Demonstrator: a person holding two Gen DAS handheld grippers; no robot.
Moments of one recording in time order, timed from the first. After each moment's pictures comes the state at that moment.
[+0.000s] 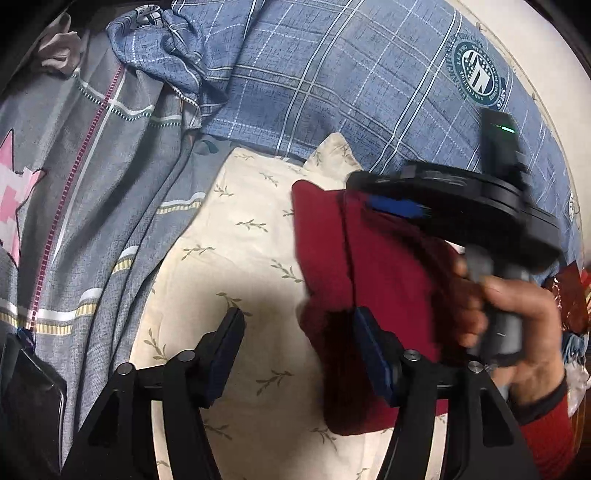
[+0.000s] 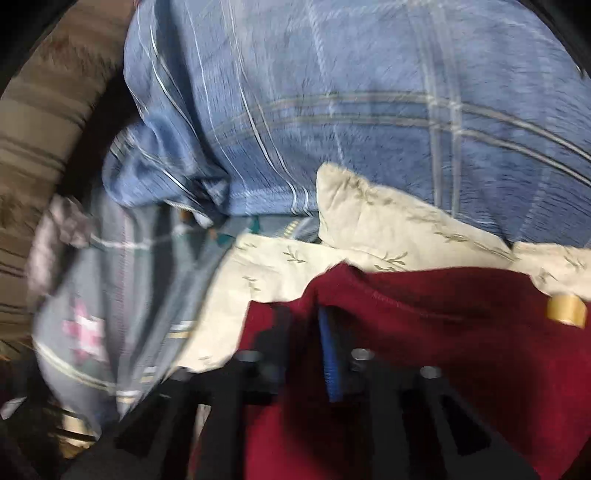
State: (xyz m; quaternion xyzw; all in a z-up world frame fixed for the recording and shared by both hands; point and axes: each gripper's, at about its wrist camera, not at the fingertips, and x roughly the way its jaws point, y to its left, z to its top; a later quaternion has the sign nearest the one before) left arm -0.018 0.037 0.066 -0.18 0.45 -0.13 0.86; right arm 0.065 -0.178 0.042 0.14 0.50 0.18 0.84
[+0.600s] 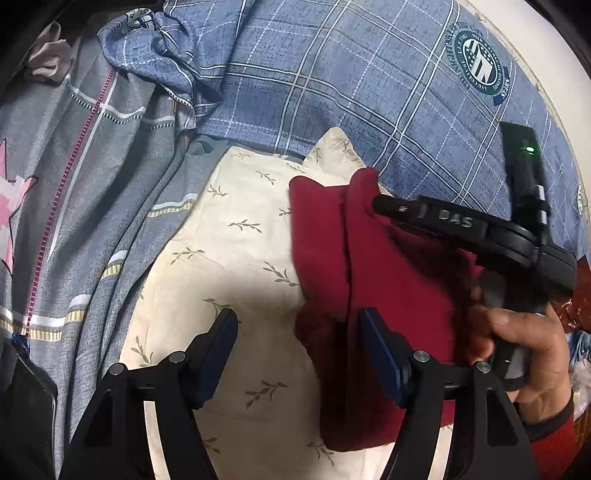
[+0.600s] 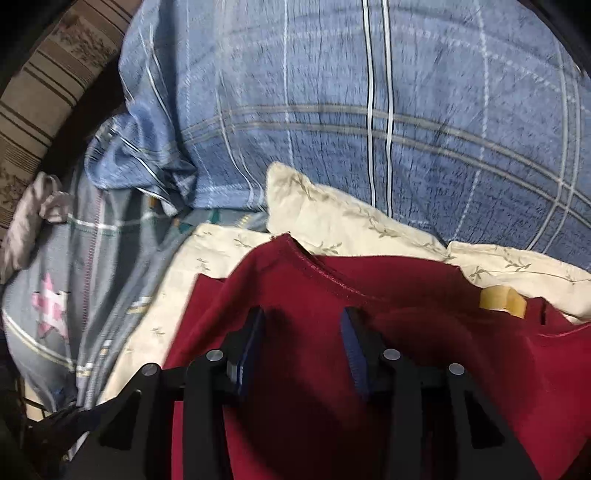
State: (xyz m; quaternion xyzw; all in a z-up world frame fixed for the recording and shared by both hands) left arm -0.009 0.021 0.061 -0.16 0.45 -0.12 0.87; right arm 0.047 -0.195 0.042 0.07 0.48 0.13 0.87
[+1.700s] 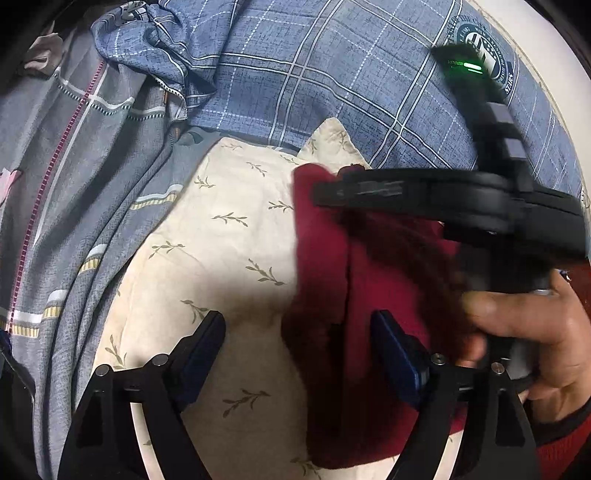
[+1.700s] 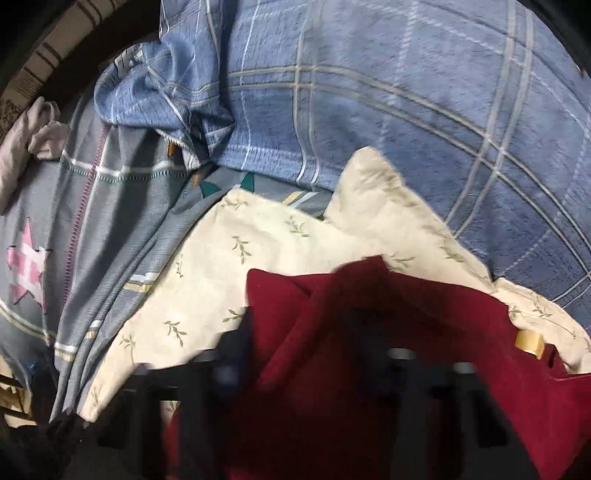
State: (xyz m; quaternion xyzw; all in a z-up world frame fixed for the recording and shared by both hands) left arm 0.001 0.010 0.050 -0.17 0.46 -0.12 0.86; right arm 0.063 -0.124 0.030 -0.04 0.53 0.15 0.84
